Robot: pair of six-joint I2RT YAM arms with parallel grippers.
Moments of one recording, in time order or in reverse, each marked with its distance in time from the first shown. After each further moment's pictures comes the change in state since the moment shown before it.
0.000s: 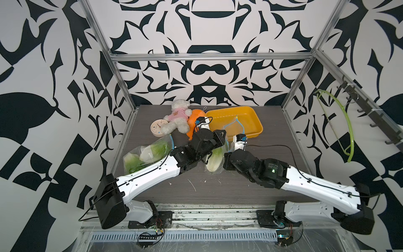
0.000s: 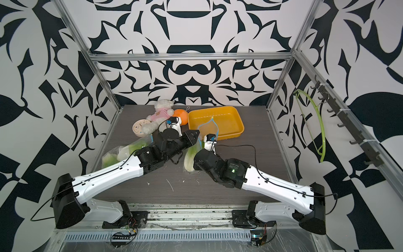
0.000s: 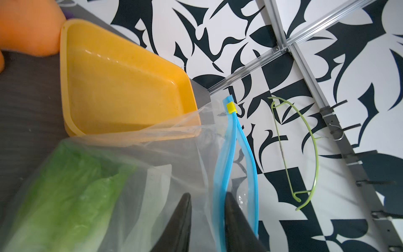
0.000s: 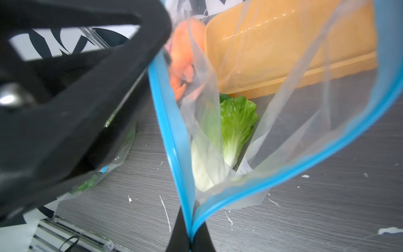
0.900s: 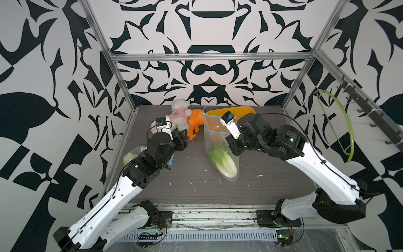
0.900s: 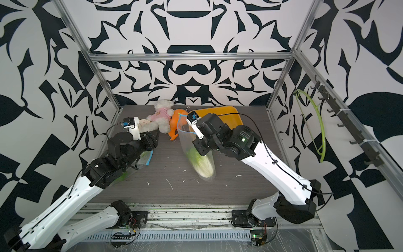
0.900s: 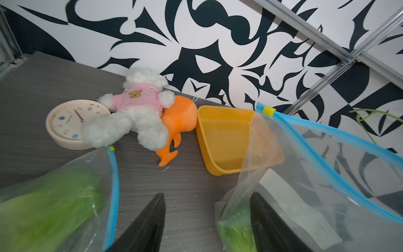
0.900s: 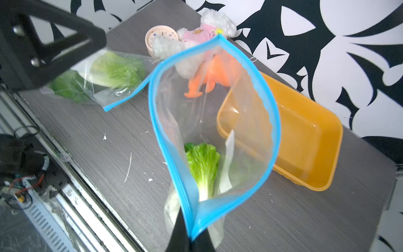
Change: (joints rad) left arm 0.284 -0.480 -0.121 -0.416 -0.095 0.494; right arm -0.153 0.247 0.721 -0.528 -0.260 -0.850
